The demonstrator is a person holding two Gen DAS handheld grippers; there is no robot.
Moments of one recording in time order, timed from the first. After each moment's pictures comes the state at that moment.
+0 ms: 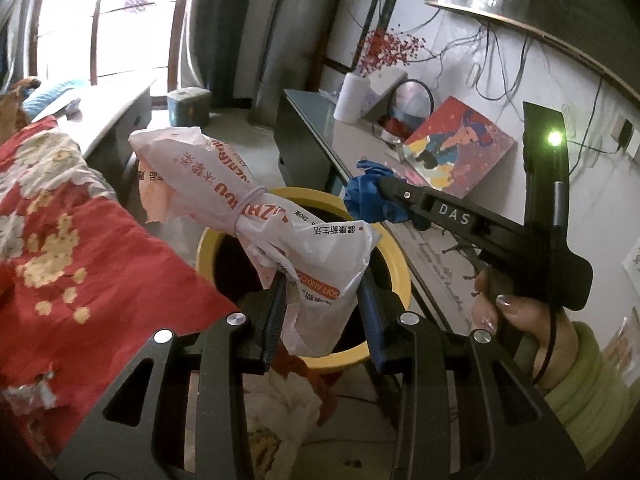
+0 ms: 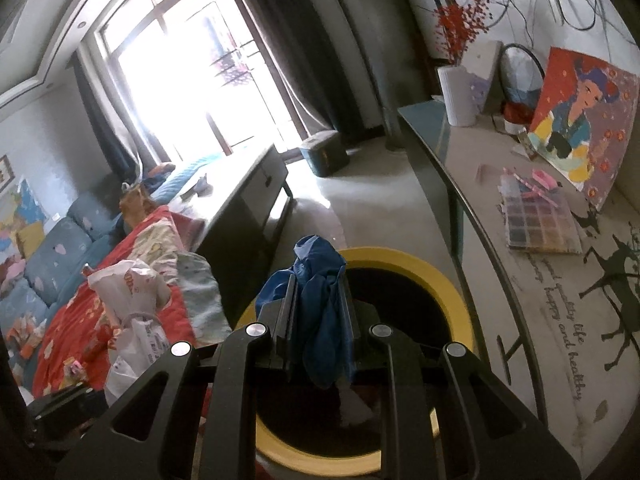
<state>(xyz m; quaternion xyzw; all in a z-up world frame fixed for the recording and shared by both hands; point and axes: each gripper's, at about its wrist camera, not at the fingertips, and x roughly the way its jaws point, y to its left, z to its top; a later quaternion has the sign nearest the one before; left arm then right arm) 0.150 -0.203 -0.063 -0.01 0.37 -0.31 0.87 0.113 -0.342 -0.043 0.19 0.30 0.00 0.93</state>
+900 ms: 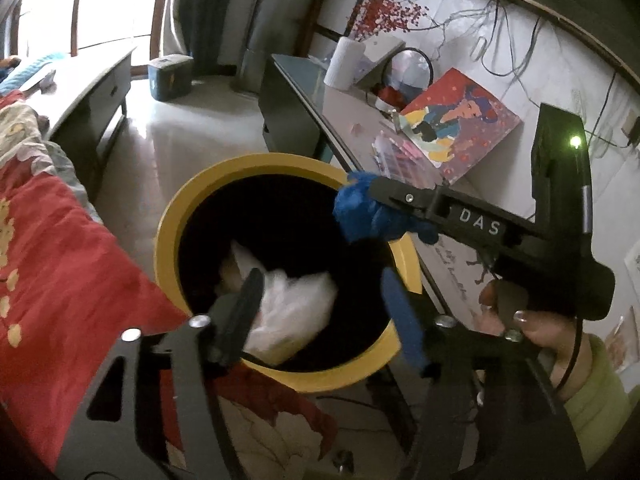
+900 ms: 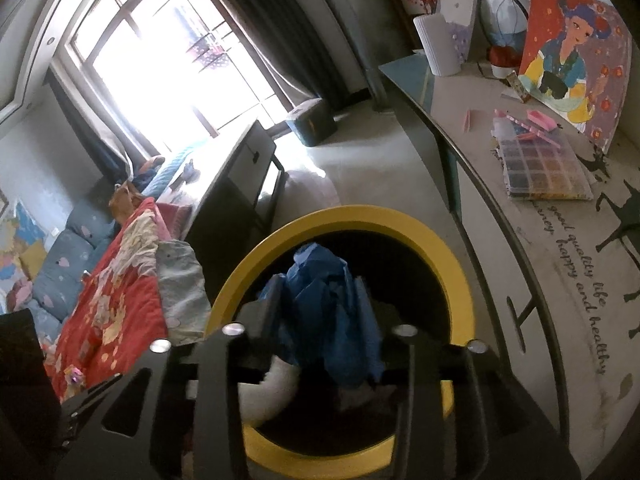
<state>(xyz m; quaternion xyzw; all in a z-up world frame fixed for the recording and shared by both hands) 0.188 -0.231 -0.099 -0.01 0.42 -0.33 0.84 0.131 -0.367 -0.084 0.25 0.35 0.00 0.90</state>
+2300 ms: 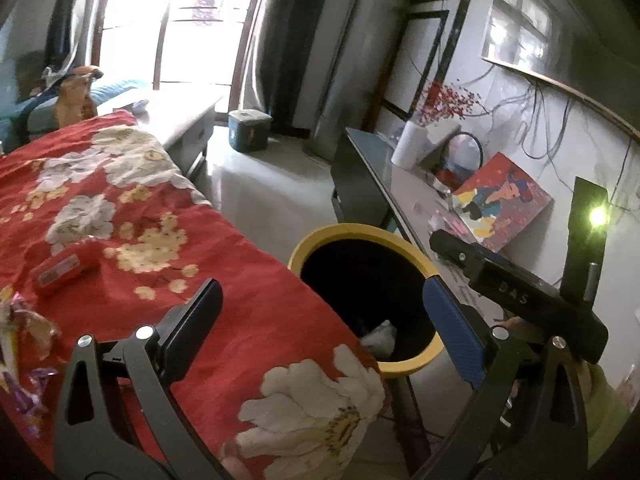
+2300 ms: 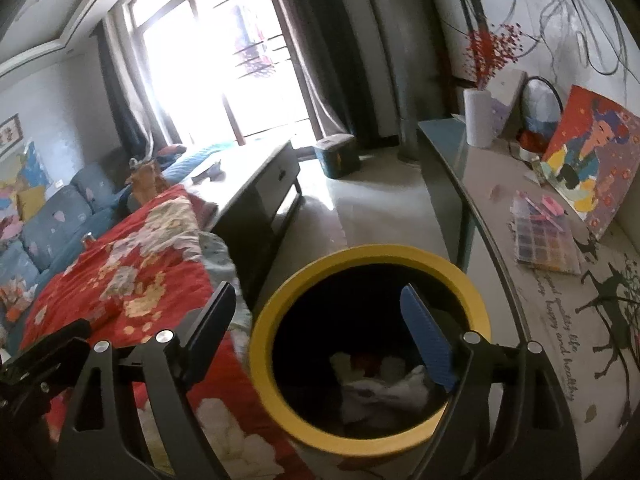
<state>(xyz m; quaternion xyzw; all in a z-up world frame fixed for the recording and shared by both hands) 0.134 -0.119 -0.031 -0.06 0.33 -0.21 0.92 0.096 -0.286 -0.022 0.13 0.30 0.02 0.95</state>
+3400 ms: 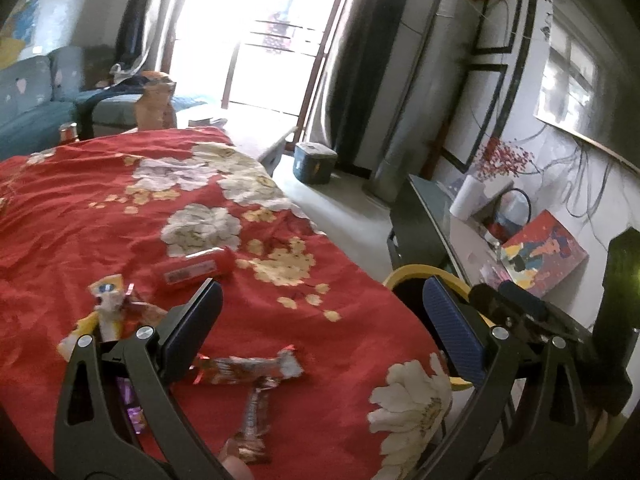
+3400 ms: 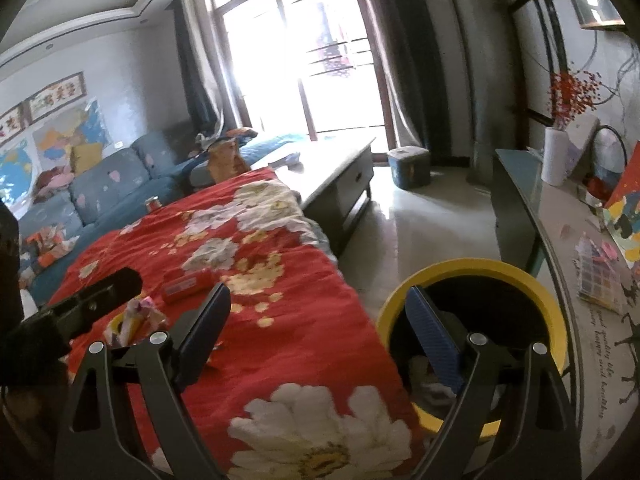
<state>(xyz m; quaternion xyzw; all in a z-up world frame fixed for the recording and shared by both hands) 0.107 -0.008 -0.012 -0.11 0.28 -0.10 0.95 0.075 -0.171 0.008 0.07 0.28 0.14 0.95</state>
